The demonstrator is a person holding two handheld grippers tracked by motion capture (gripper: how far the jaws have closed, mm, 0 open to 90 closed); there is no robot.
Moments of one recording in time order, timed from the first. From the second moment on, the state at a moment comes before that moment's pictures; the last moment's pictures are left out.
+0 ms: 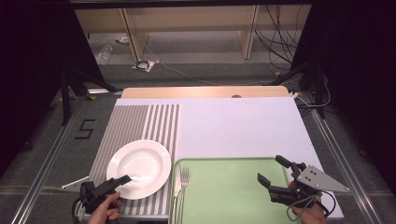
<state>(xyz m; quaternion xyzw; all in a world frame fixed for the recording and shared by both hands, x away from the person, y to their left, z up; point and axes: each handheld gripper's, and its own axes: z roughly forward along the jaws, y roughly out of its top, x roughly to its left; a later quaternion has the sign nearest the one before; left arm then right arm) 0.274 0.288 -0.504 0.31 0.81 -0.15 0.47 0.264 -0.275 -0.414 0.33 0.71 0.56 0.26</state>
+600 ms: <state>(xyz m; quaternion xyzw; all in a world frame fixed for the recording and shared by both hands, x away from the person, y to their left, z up) 0.273 0.285 -0.511 0.28 0.82 -0.16 0.47 0.264 -0.275 -0.415 0.33 0.71 0.56 0.26</state>
